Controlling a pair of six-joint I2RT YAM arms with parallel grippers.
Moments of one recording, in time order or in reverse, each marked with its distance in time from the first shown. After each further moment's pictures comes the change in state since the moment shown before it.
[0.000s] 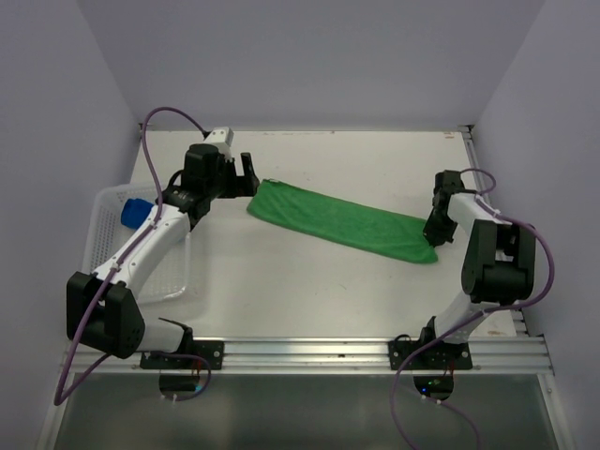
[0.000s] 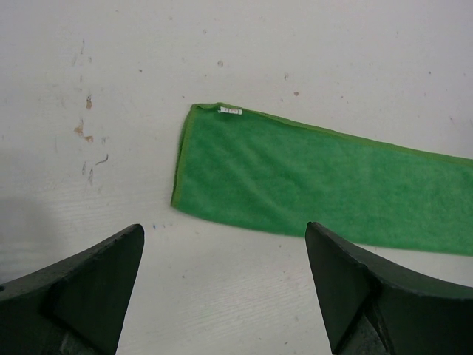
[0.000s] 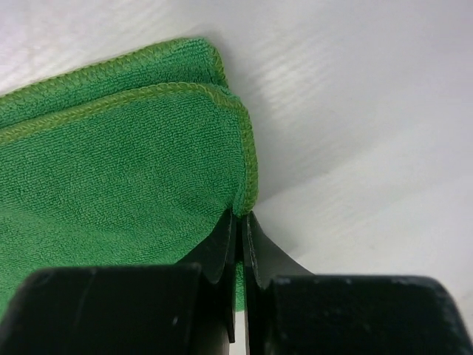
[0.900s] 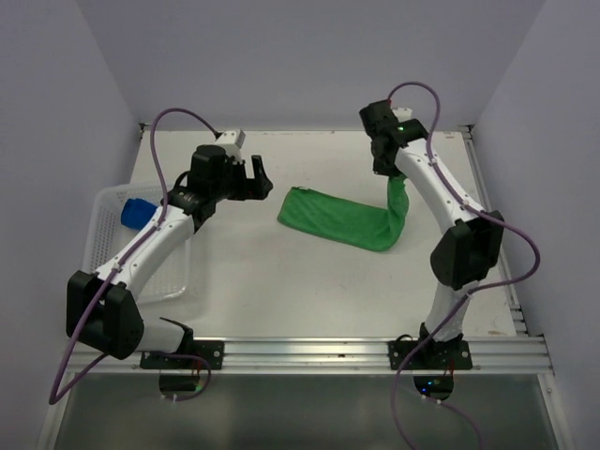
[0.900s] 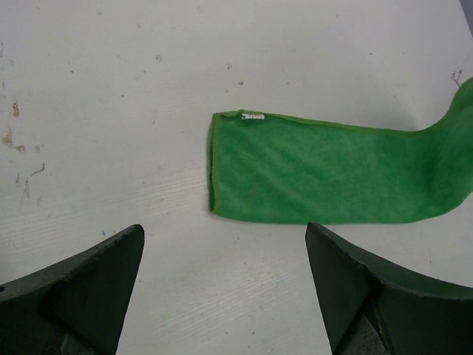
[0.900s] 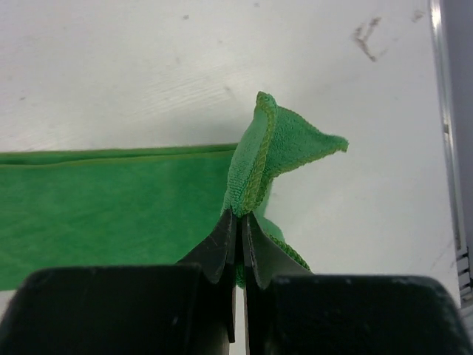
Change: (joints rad) left arm -0.052 0.000 0.000 0.020 0.089 -0.020; right arm 0.454 0.107 0.791 -0.488 0.359 0.081
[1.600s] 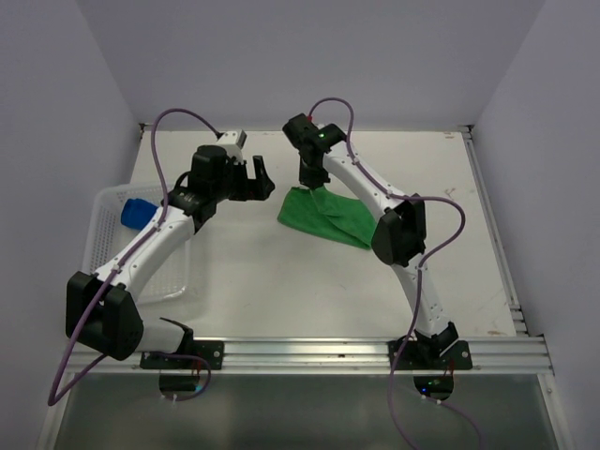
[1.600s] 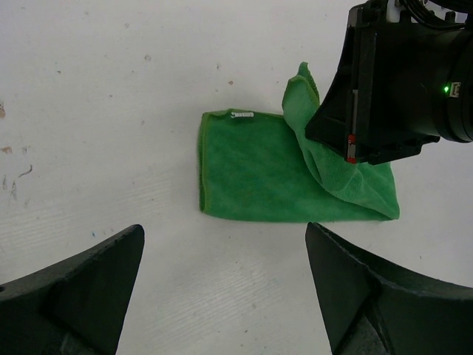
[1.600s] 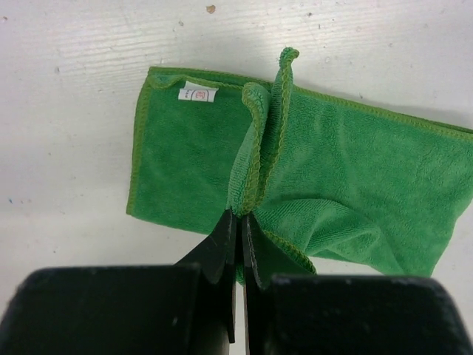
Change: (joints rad) left arm -0.008 -0.005 0.000 0.006 0.019 -0.016; right arm 0.304 0.546 0.587 -0.127 -0.225 0.197
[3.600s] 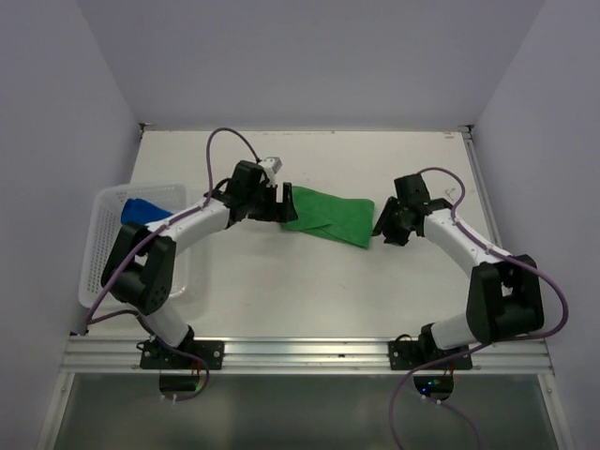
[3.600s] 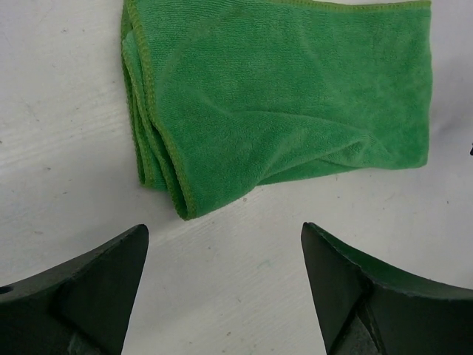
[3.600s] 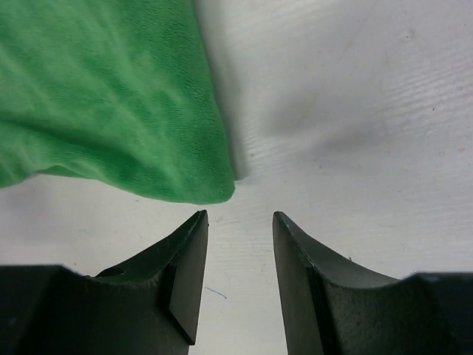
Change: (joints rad) left arm -0.092 0.296 -0.019 0.062 0.119 -0.027; right arm -0.393 -0.905 -1.431 0.630 -0.338 0.043
